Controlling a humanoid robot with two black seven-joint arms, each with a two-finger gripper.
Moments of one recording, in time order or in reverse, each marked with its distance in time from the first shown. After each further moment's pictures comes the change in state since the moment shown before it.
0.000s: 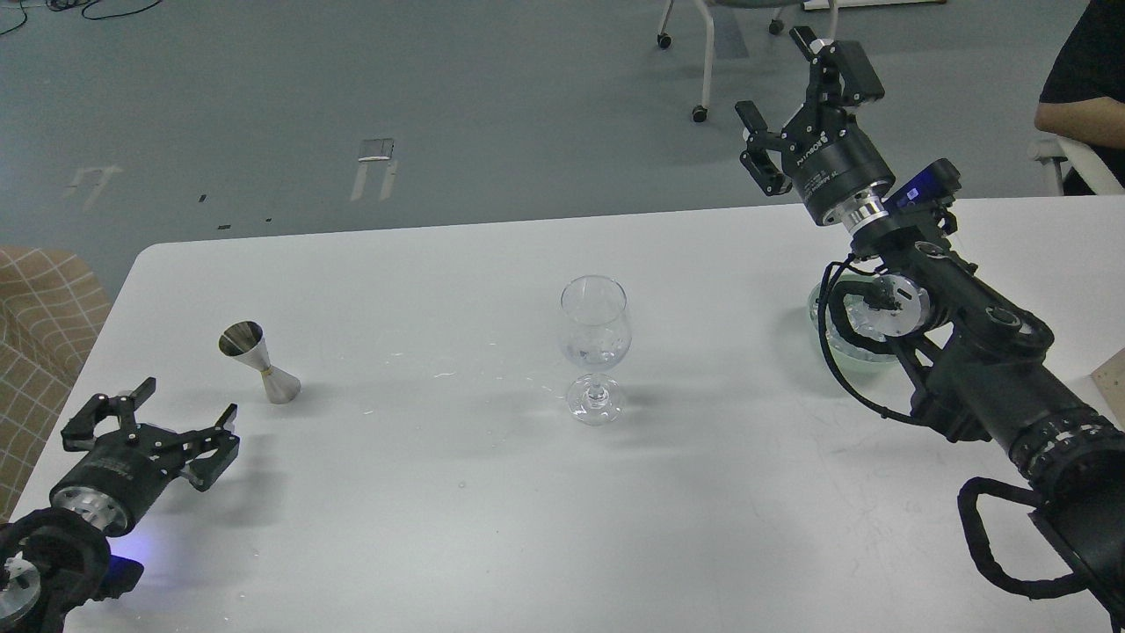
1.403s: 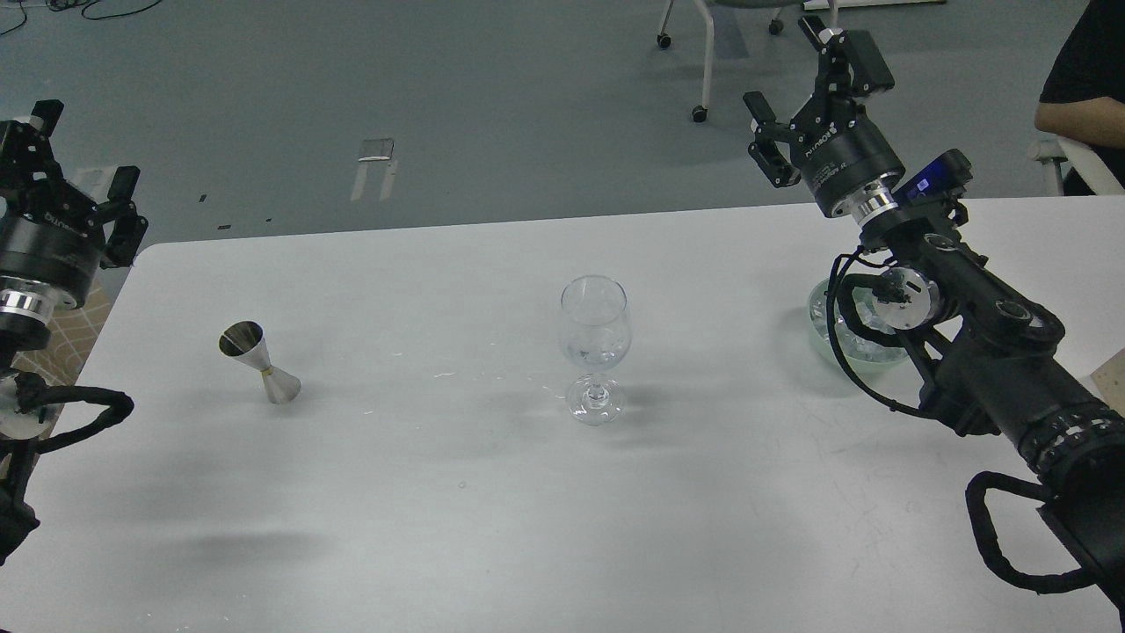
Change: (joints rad) left arm -0.528 0.270 0.569 0.311 0.645 -0.105 -0.908; right arm 0.008 -0.018 -0.003 0.004 -0.001 0.001 0.000
